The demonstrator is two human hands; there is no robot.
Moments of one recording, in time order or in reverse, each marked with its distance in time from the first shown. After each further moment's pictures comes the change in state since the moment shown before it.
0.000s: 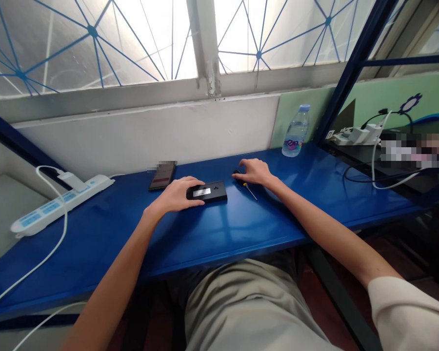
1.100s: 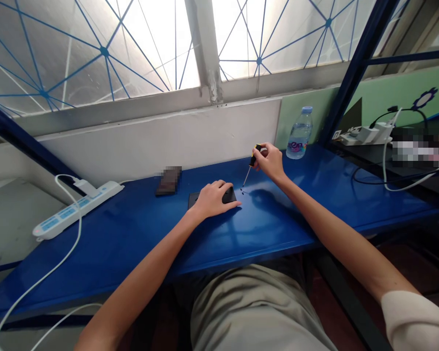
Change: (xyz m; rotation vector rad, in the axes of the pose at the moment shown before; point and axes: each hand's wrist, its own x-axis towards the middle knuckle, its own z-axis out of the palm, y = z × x) left_hand 0.044 0.061 0.053 0.225 0.153 0.053; right_hand 0.003 0.012 -0.014 0.812 0.486 0.151
